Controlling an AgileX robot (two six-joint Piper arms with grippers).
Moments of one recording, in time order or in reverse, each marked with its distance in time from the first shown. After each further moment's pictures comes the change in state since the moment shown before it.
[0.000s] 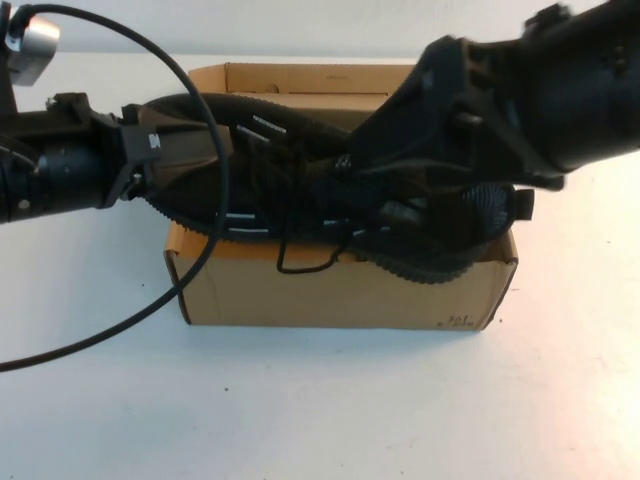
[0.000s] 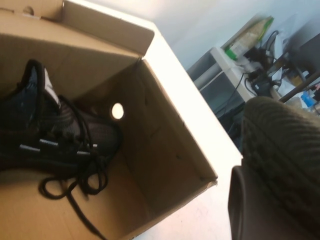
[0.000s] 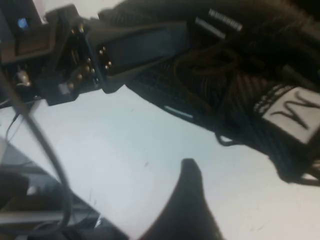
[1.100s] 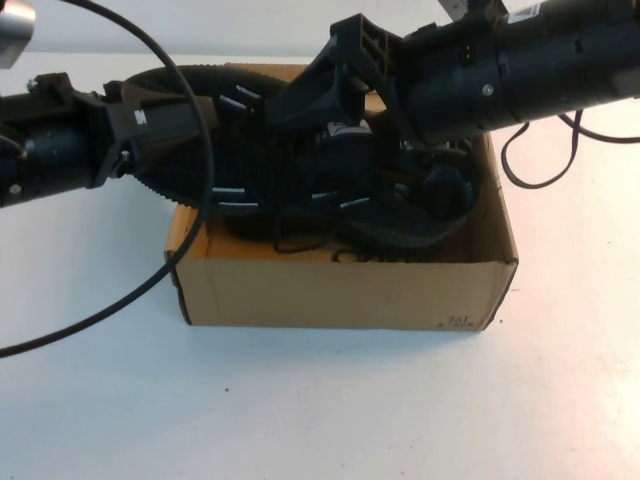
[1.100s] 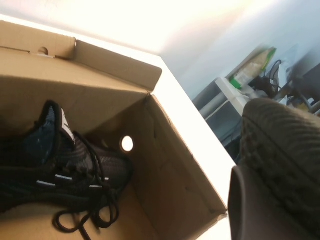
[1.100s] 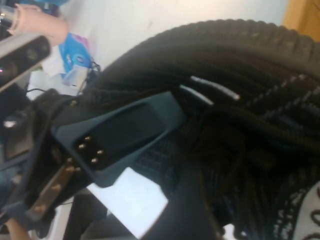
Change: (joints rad) right arm -0.074 0.256 0.004 0.412 -0.166 -0.226; left arm 0.008 0.000 0.000 -0.091 -0.036 0.081
